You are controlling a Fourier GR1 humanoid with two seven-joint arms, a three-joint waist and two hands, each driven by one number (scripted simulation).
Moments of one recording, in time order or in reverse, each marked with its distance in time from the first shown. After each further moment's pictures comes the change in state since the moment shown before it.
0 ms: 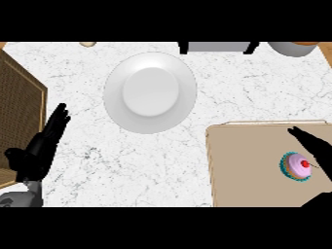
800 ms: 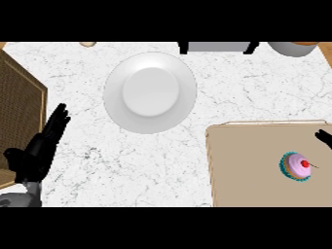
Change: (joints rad) left arm 0.009 0.043 -0.059 -0.021 0.054 0.047 0.013; right arm 0.158 -0.211 -0.076 -0.221 -0.300 -0.077 0.000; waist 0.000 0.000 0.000
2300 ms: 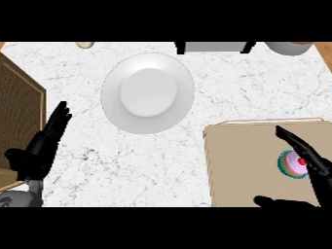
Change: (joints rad) left arm -0.018 0.037 -0.060 0.008 0.049 0.051 -0.036; right arm -0.067 0.337 0.172 0.171 -0.332 -0.367 -0.592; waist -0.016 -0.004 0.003
